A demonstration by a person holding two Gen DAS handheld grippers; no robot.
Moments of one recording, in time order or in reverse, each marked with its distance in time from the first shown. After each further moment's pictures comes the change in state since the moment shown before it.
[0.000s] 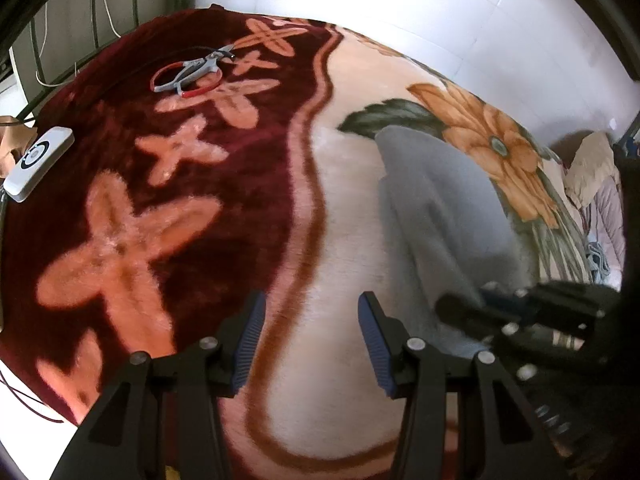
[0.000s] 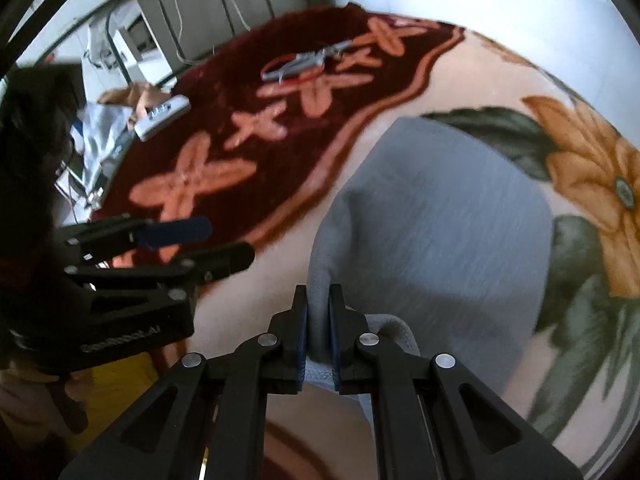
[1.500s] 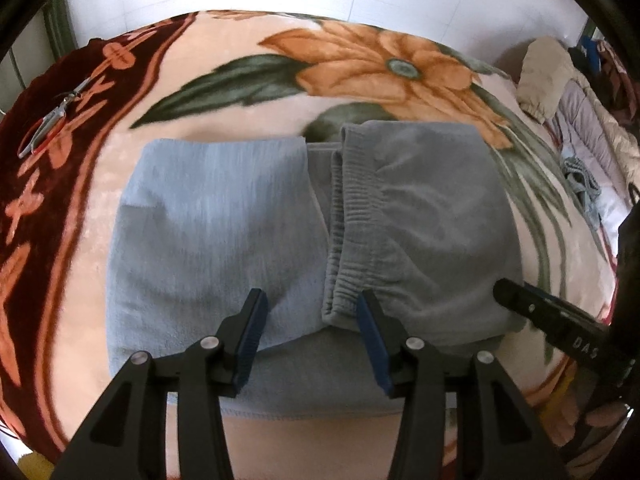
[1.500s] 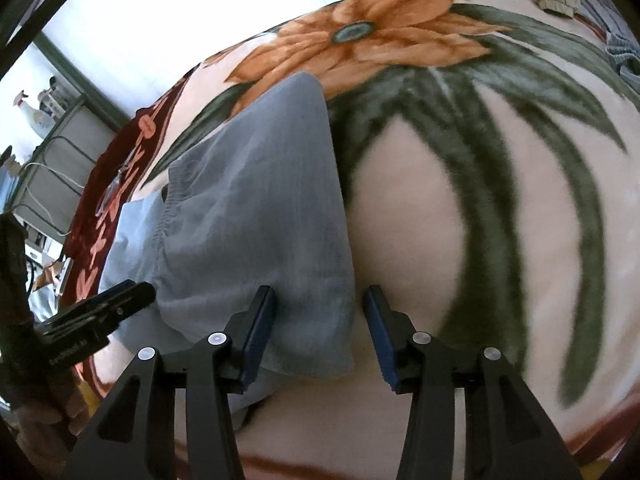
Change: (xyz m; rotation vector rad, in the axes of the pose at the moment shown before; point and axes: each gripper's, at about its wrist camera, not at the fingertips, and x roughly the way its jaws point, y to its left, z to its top) left arm 0.063 -0.196 -0.020 0.262 0.058 -0.036; right arm -0.076 -0.234 -0.178 0.703 -0.192 -0.118
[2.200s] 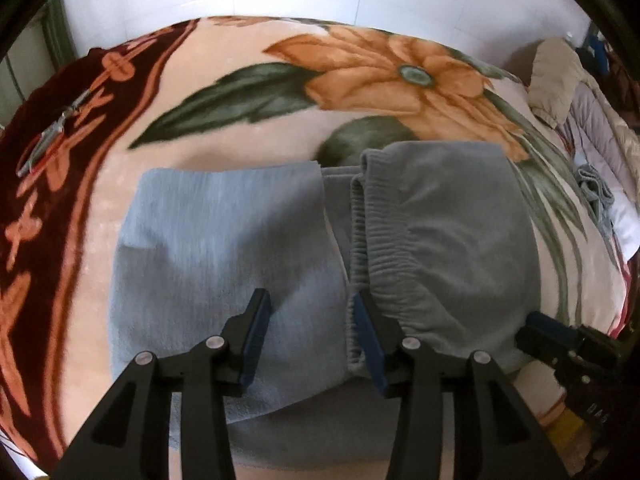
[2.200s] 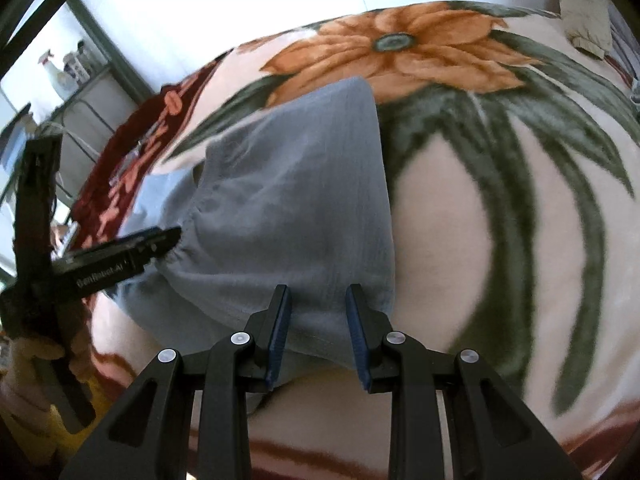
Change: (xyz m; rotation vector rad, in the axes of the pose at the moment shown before) left arm 0.012 0.005 0.024 0.007 -0.017 0.028; right arm -0.016 0.026 -0.007 -0.115 -0.007 0.010
